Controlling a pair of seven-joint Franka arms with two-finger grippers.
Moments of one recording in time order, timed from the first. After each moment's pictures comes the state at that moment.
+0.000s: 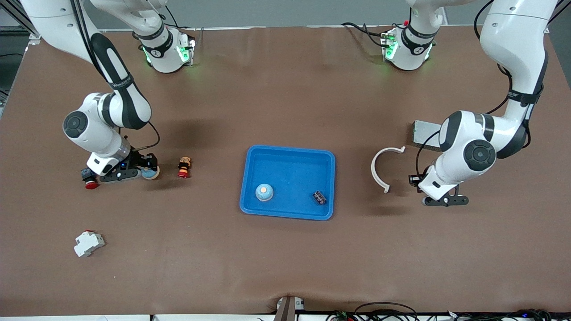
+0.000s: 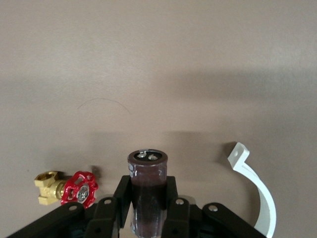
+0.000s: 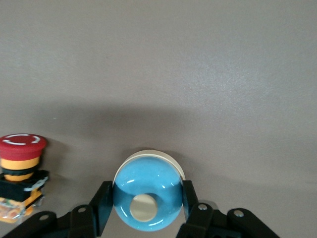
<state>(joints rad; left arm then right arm) 0.09 0.45 -0.24 -1.92 0.19 2.28 -0.24 0.05 0.32 -0.05 -2.32 0.14 2.67 -0.30</state>
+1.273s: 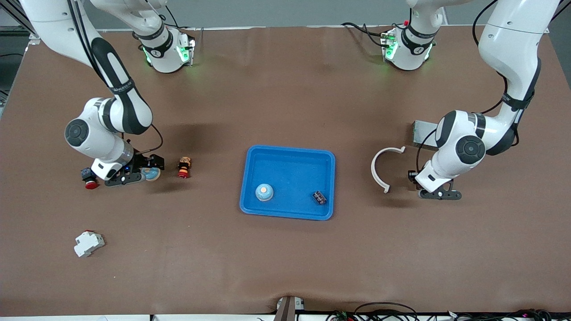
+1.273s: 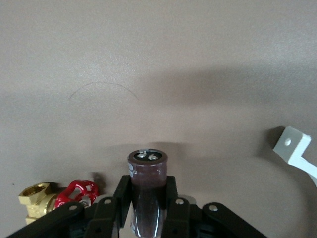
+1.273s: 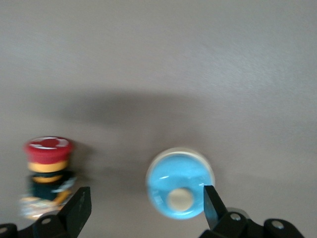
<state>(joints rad) 0.14 0.48 -0.25 -2.06 0.27 2.47 -0.22 0.06 0.31 -0.03 -2.21 0.18 2.47 -0.24</state>
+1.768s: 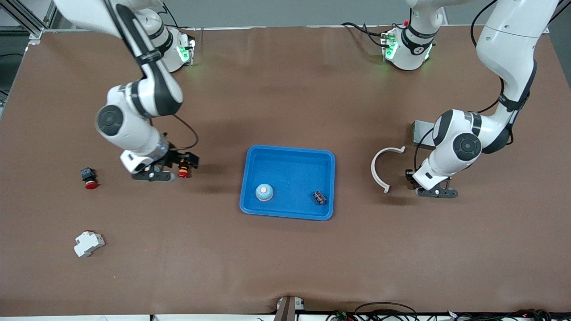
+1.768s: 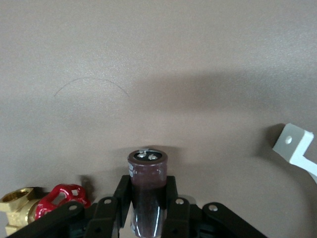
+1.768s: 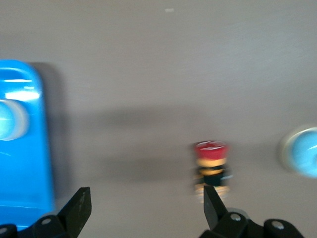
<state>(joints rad) 0.14 0.48 -0.25 -2.09 0.27 2.53 -0.22 0.35 0.25 -0.01 -2.09 0.18 2.37 0.34</state>
